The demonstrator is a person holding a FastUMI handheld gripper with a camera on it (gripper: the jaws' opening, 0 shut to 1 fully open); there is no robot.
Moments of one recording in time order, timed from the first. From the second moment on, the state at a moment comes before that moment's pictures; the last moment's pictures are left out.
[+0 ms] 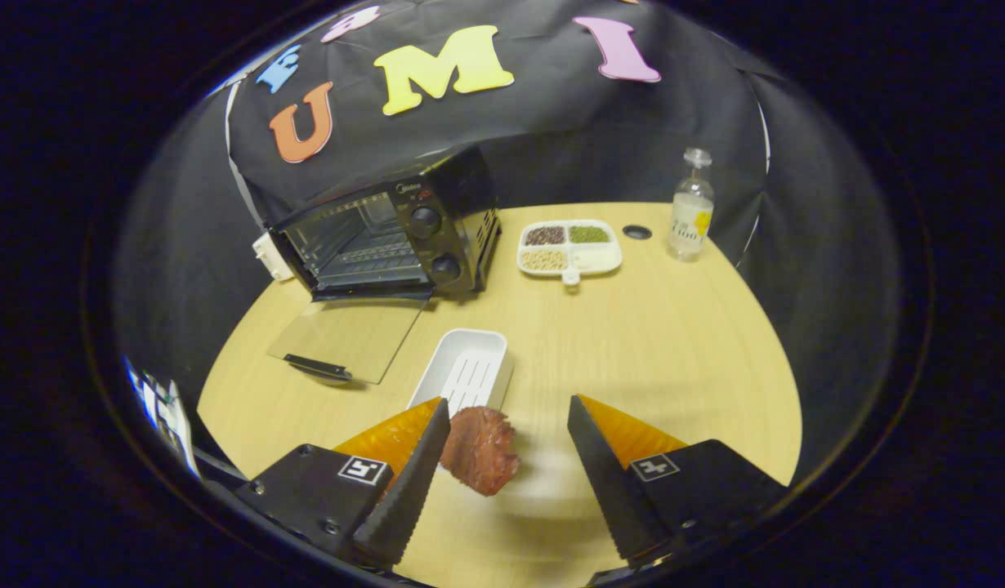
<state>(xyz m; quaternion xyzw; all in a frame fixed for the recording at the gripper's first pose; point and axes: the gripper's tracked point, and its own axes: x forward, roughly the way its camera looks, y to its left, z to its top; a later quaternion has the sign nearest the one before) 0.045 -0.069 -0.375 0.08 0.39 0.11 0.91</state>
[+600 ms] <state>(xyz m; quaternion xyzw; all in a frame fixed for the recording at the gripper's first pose) 0.039 -0.061 -0.386 0.30 0.45 0.13 0.83</state>
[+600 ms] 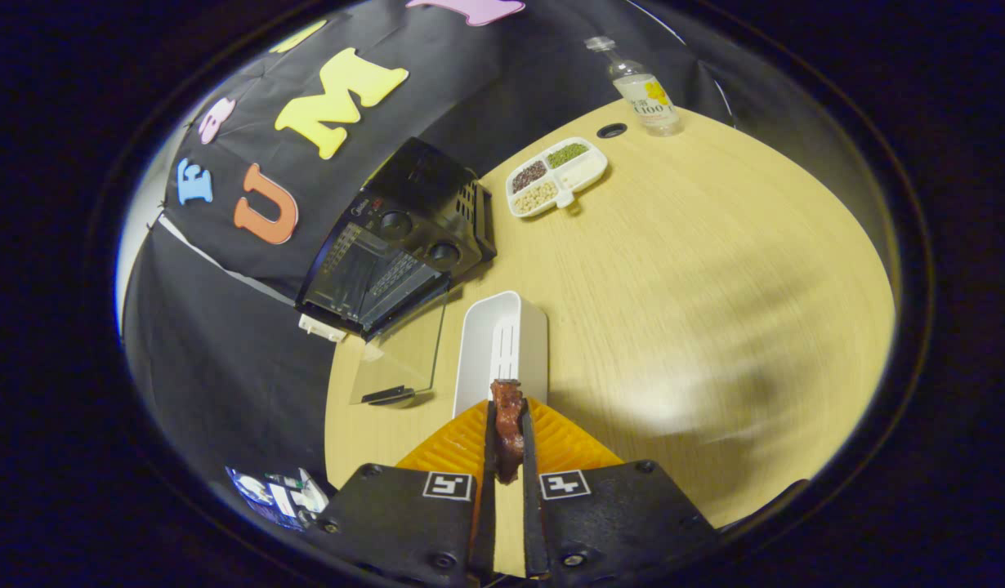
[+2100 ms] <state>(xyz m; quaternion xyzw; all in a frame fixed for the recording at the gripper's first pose) 0.206 0.174 -0.317 0.57 0.23 0.05 0.79</state>
